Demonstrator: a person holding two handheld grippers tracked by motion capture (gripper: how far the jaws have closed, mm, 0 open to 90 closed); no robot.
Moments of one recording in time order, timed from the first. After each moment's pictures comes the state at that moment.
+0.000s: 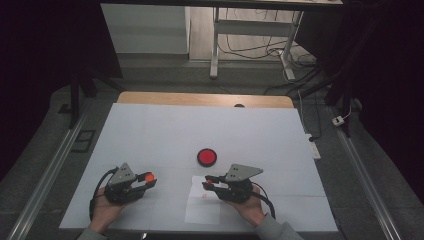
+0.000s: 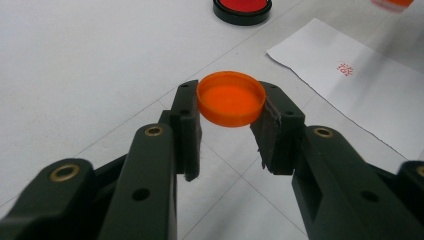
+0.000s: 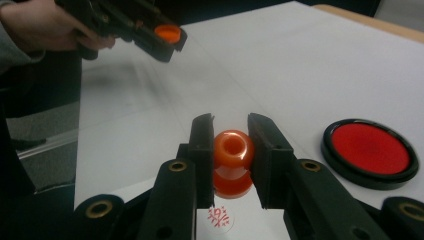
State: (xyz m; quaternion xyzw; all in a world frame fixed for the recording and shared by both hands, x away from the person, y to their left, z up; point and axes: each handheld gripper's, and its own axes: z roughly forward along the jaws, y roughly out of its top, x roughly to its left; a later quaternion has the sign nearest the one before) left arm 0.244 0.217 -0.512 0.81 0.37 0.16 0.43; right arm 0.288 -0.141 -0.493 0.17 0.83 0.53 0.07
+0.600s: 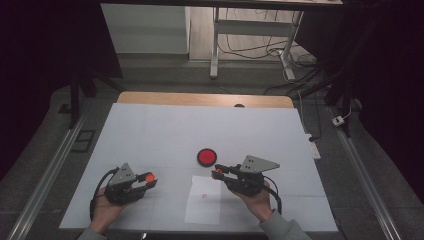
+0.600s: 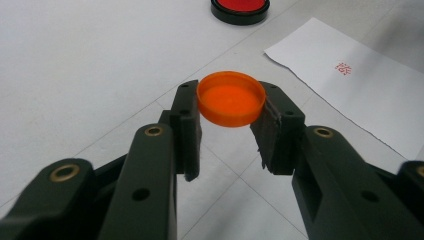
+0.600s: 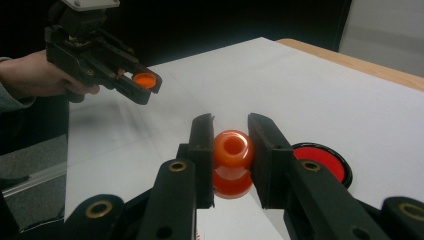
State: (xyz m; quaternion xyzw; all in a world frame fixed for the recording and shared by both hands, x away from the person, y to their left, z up) left arm 0.244 0.216 -0.512 0.81 0.36 0.16 0.43; right arm 0.296 -0.164 -0.469 0.19 0.79 0.57 0.10
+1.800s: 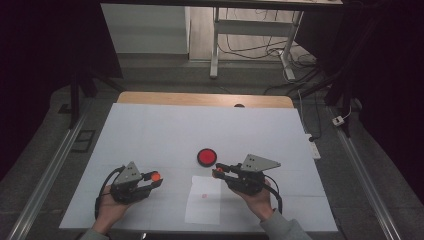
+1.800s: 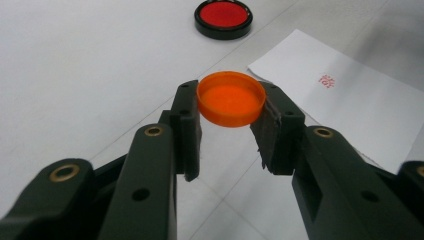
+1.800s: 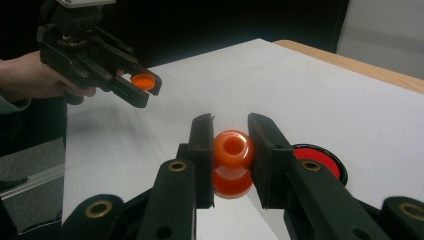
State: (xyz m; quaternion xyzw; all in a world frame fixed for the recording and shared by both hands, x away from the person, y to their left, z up) left arm 0.247 0.198 -0.503 0.82 0.34 0.15 0.44; right arm 0.298 -0.165 -0.468 0.20 0.79 0.57 0.10
